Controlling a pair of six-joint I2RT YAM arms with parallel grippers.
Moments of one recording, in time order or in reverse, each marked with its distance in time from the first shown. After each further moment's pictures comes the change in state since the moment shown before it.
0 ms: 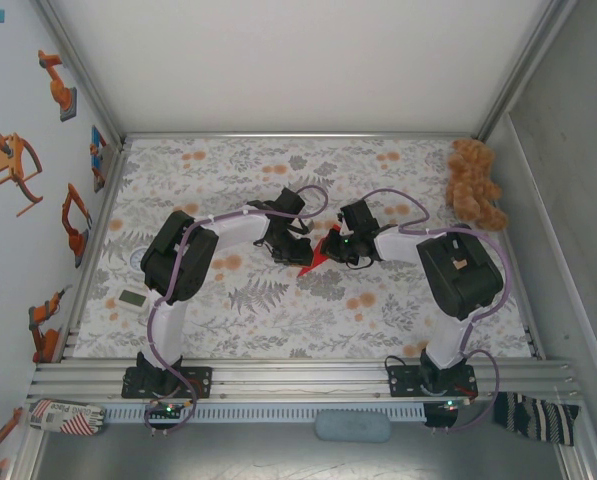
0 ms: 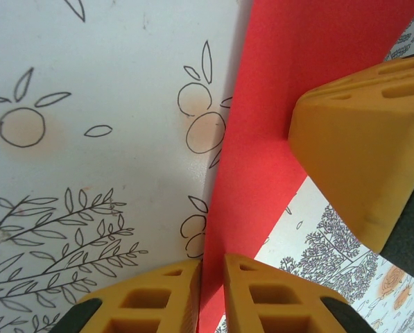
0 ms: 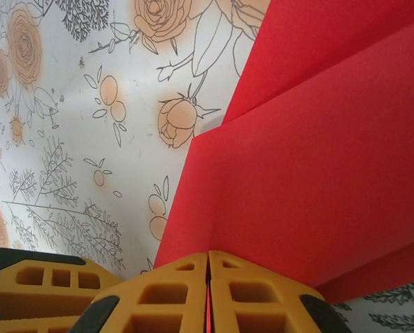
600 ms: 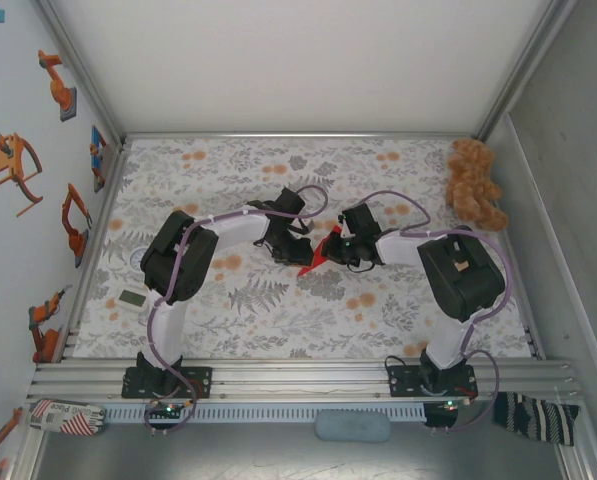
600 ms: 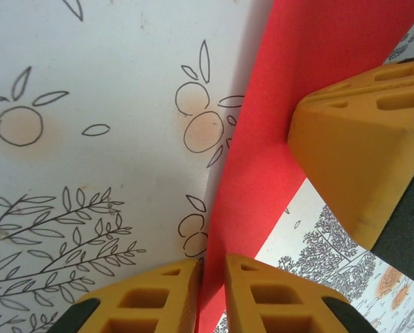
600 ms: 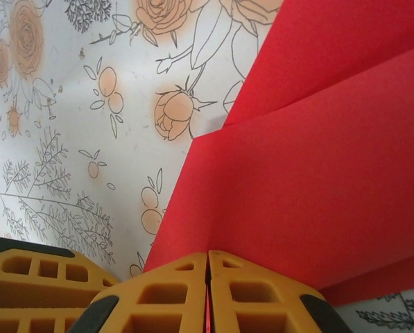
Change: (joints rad) left arm 0.000 -0.005 0.000 0.000 0.002 -0.005; right arm 0.000 -0.016 -0.056 0.066 0.008 -0.051
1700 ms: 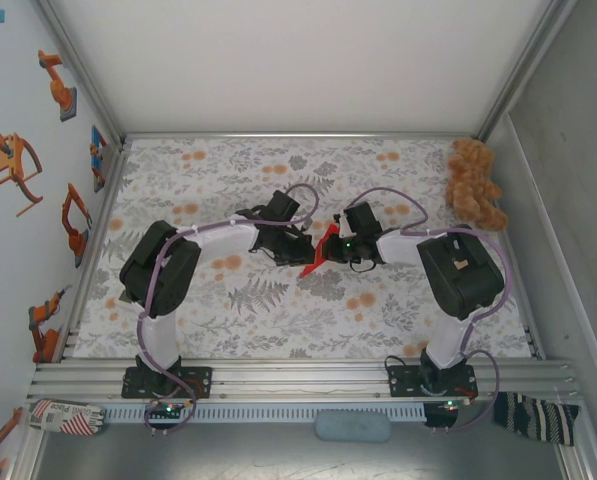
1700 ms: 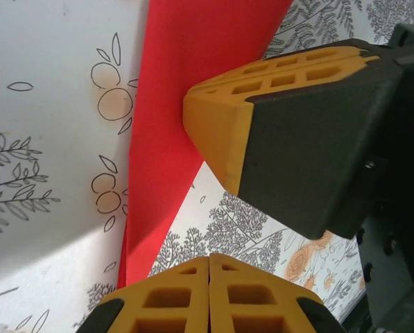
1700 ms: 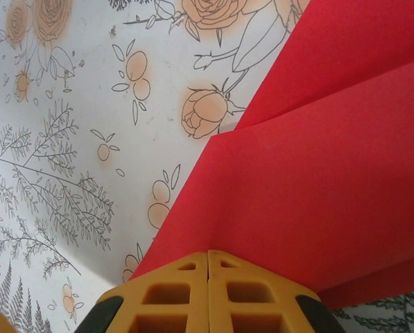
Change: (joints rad) left arm -0.015 -0.151 -0.164 0.217 0.087 -0.206; right arm -0.013 0.018 0.016 0.001 -0.048 -0.166
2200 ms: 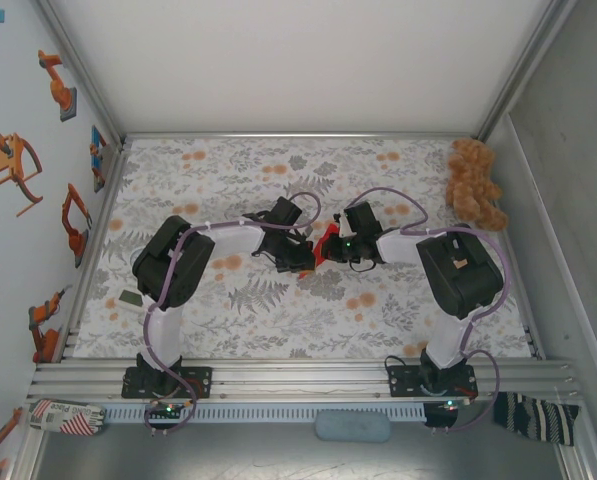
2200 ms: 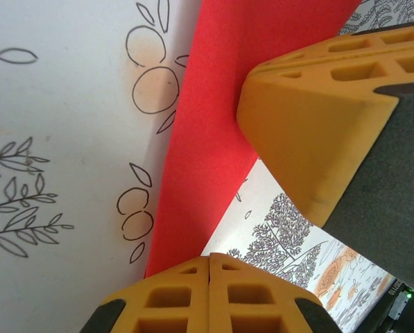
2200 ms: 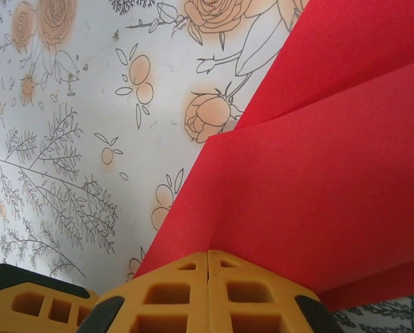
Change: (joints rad) left arm 0.001 0.081 0.002 0.012 0.023 -0.012; right arm -0.005 0.006 0.000 0.010 -0.016 0.007
